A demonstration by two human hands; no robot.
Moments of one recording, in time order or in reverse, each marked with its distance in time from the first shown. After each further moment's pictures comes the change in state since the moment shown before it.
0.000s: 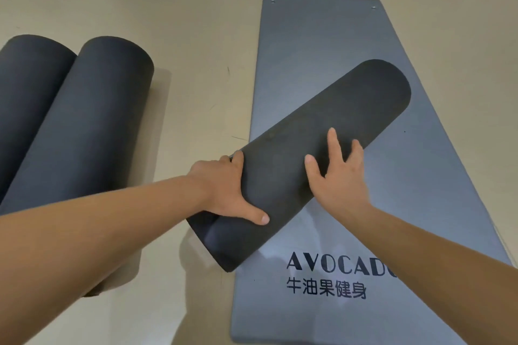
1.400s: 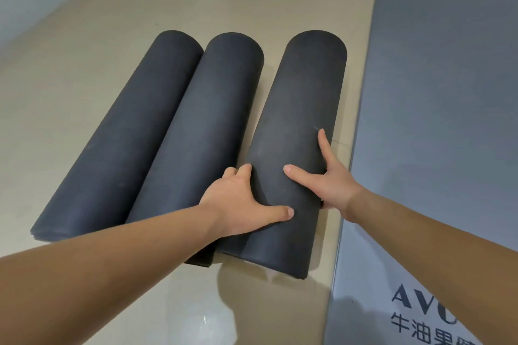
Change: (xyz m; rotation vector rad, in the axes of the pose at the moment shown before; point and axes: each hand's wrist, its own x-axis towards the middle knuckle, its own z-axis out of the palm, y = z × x) left_hand -0.093 -0.129 0.039 -0.545 0.158 -0.395; right_hand -0.014 -0.164 0.106 0.673 -0.695 0.029
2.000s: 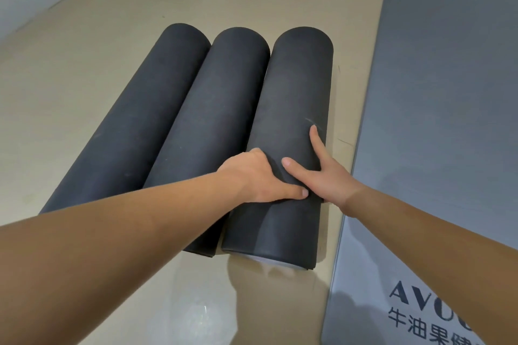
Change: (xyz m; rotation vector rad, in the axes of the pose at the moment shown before) left_hand 0.019 0.029 -0.018 0.083 -0.071 -0.086; right_hand -0.002 -0.010 0.010 -0.222 -0.073 -0.087
